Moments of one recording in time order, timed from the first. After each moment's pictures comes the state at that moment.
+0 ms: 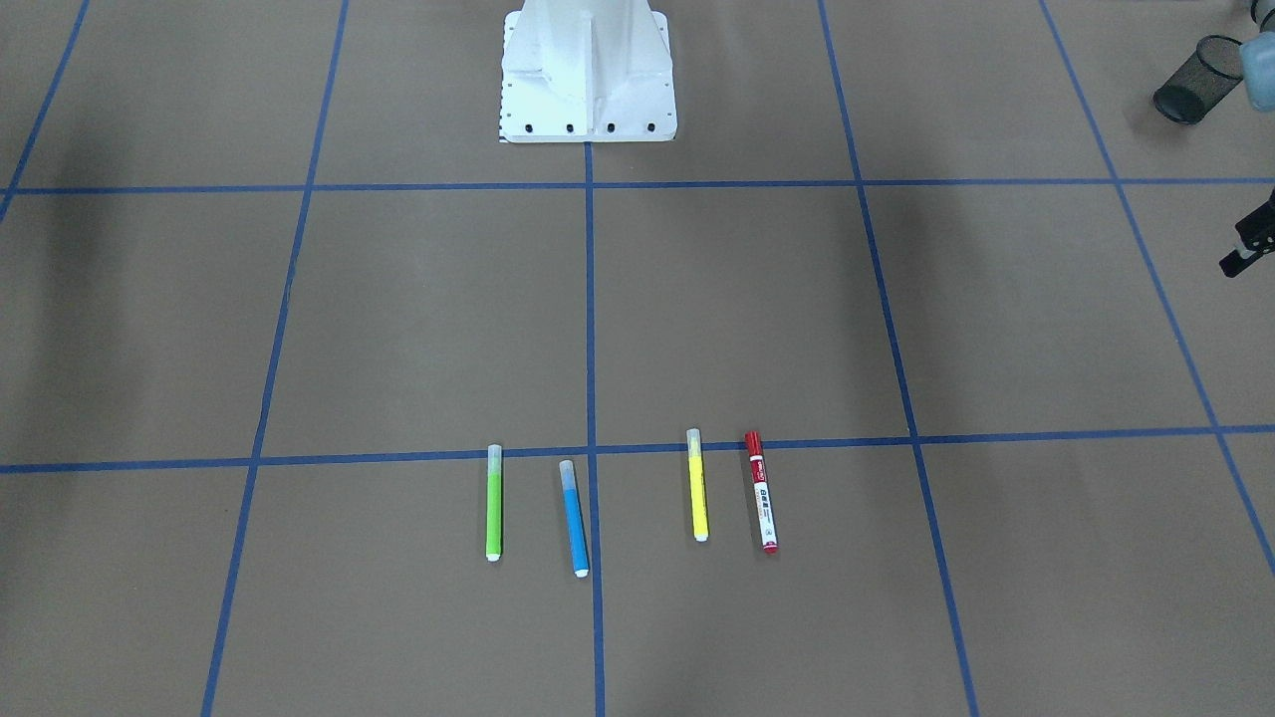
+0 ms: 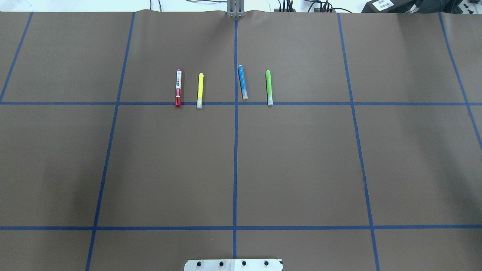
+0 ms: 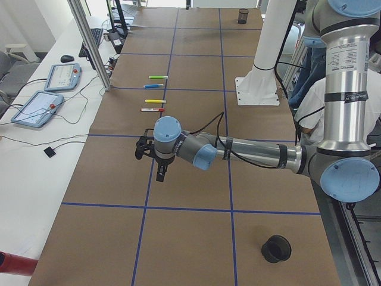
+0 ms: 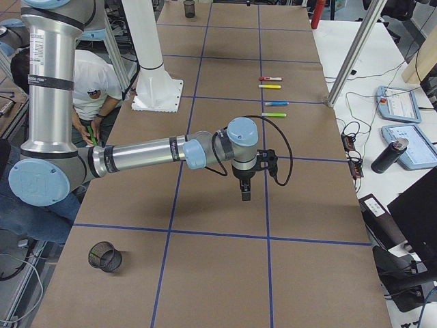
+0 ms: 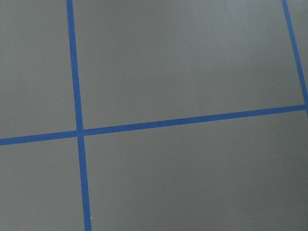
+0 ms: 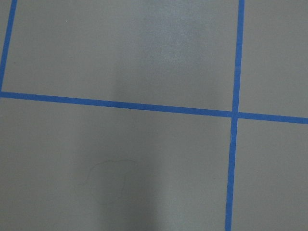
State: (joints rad) left arm -1.40 -1.51 -1.75 -1.93 -2.38 -0.35; right arm 1.41 -1.67 1.86 -1.45 2.33 0.26
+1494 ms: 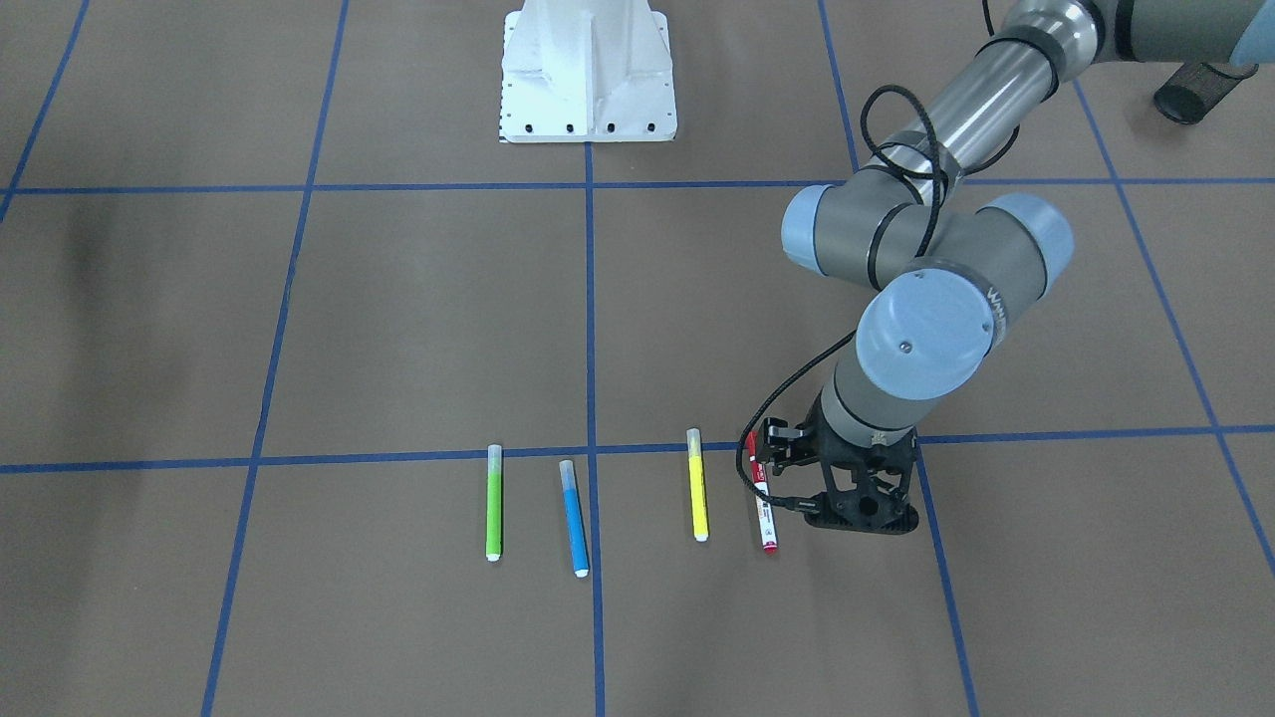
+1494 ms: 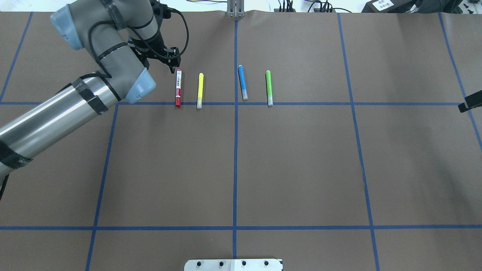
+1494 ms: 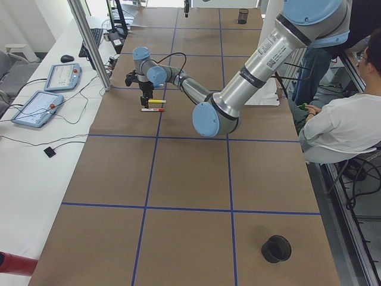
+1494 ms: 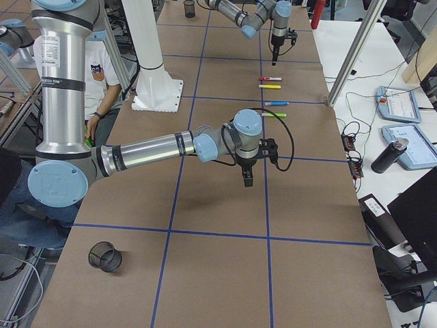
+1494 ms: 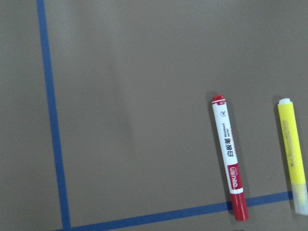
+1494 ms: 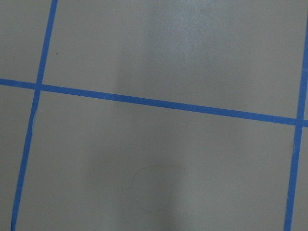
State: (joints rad) left arm -0.89 -2.45 -1.15 -1.66 -2.11 -0.71; right arm 1.29 -1.63 1.86 -1.41 2.34 0.34
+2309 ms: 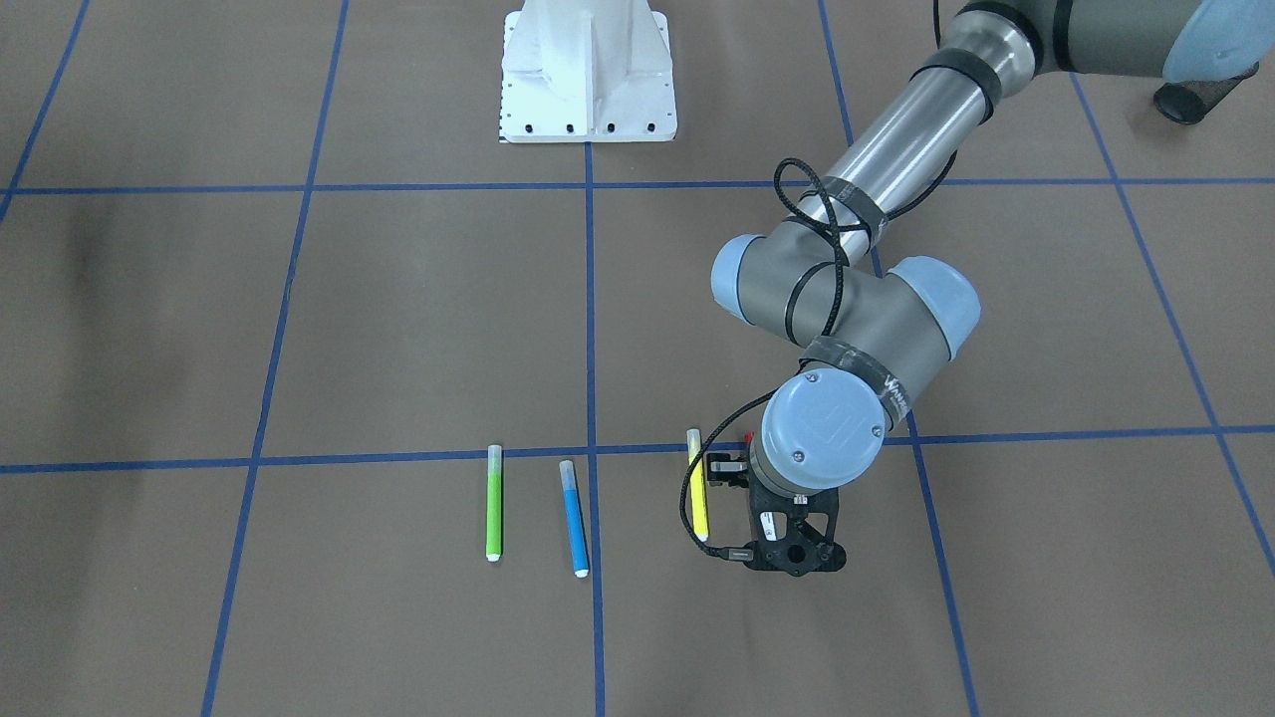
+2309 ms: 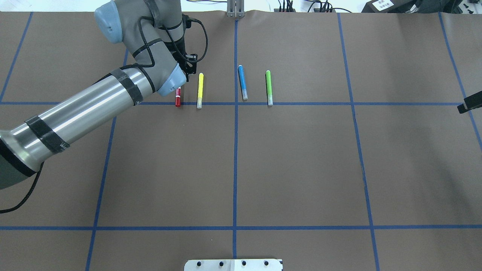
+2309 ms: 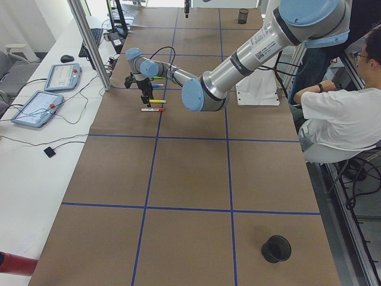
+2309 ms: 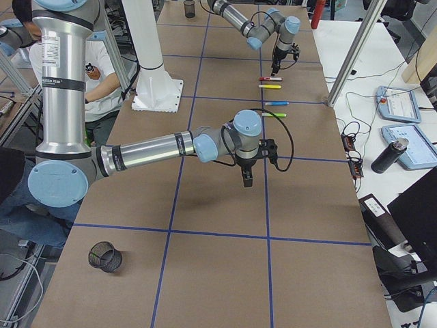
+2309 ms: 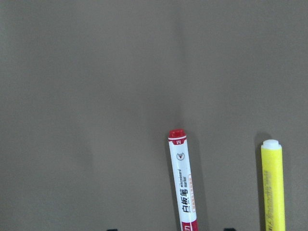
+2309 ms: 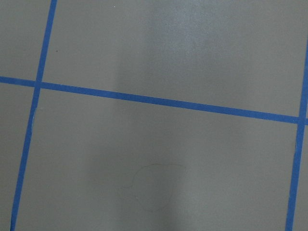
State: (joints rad) left arm -0.86 -2.62 -0.89 -1.59 -2.18 -0.72; right arm 1.29 -1.63 1.86 -1.41 2.34 0.34
